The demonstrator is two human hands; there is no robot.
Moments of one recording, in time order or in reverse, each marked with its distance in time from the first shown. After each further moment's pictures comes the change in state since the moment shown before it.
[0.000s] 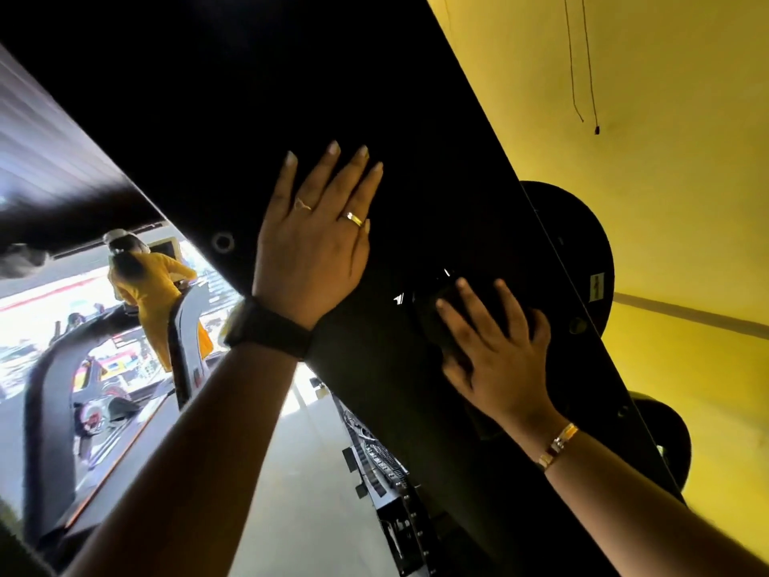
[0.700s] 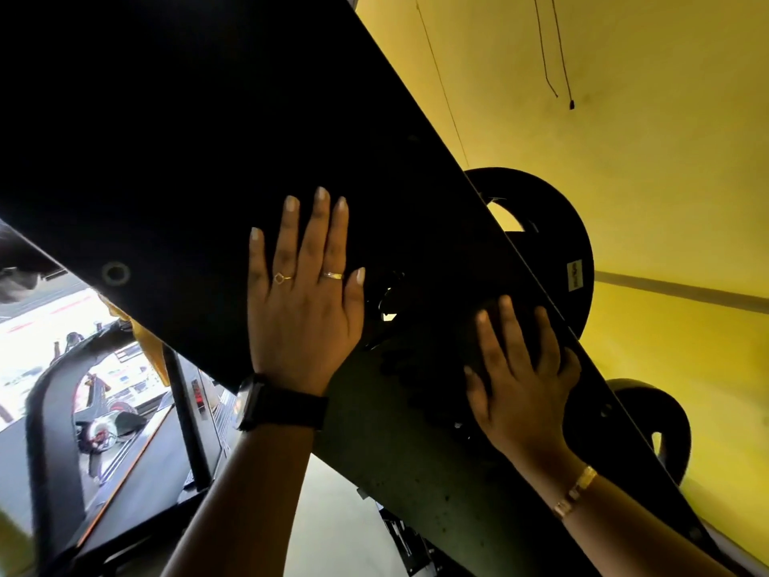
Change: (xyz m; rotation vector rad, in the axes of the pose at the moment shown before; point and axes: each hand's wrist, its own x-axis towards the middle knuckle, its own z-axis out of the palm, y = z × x) left_hand -0.020 0.072 0.029 0.020 0.018 -0.165; right_hand -0.047 0.042 0.016 0.018 -0.091 0.308
